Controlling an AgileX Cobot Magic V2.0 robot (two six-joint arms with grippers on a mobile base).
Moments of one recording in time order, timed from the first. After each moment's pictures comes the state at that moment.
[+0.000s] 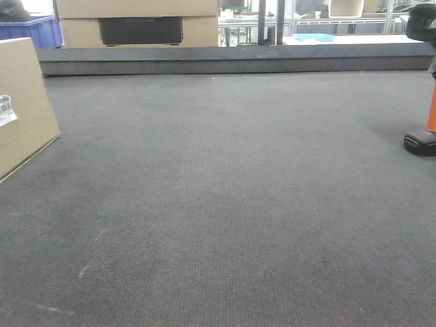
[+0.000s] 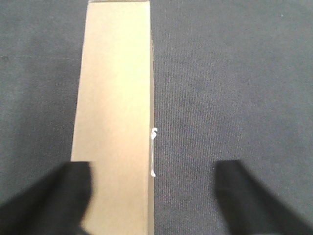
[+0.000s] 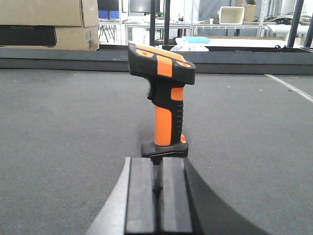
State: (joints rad) left arm -0.03 1.37 -1.28 0.00 0.86 -0.05; right arm -0.11 0.00 0.00 0.11 0.09 -0.06
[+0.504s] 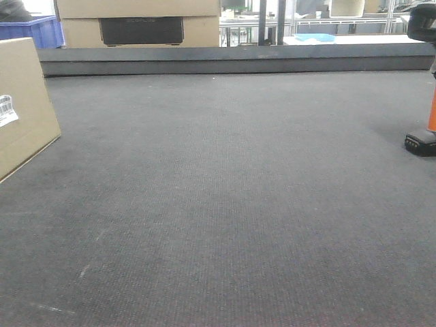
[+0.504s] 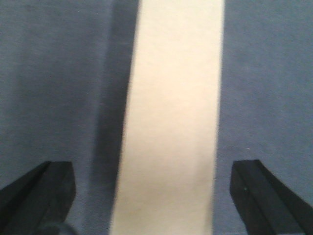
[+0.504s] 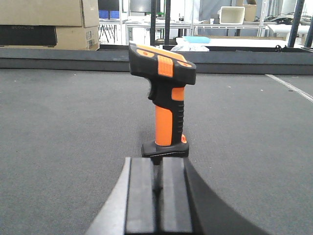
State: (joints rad) left arm 0.08 1.43 -1.29 -0.06 0.94 0.00; right arm -0.11 0.00 0.00 0.11 0.09 -0.06
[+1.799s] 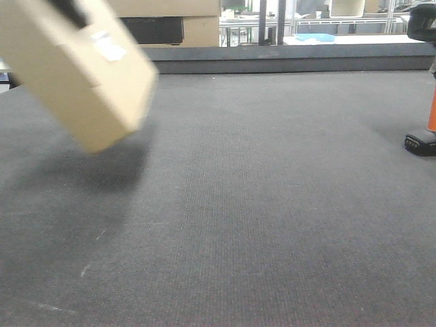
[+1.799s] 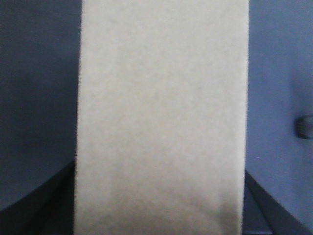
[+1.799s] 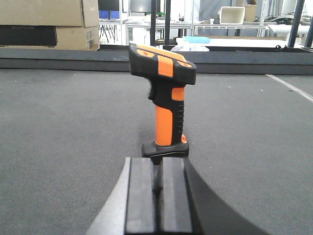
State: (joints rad) left arm -0.17 1.52 -1.30 -0.49 0.83 -0.12; right arm -0.11 0.00 0.00 0.11 0.09 -0.06
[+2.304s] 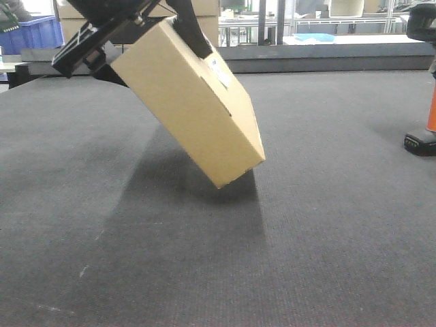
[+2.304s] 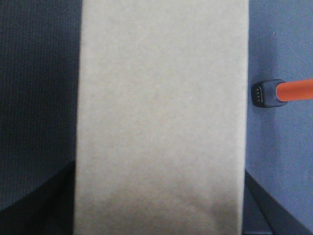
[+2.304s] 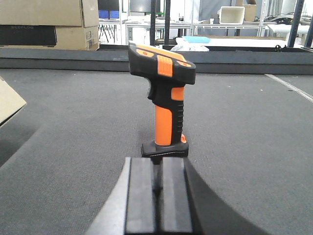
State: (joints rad) left arm -0.43 1.65 -1.30 -0.52 0.66 -0.26; right arm -0.11 0.00 0.00 0.11 0.09 -0.06
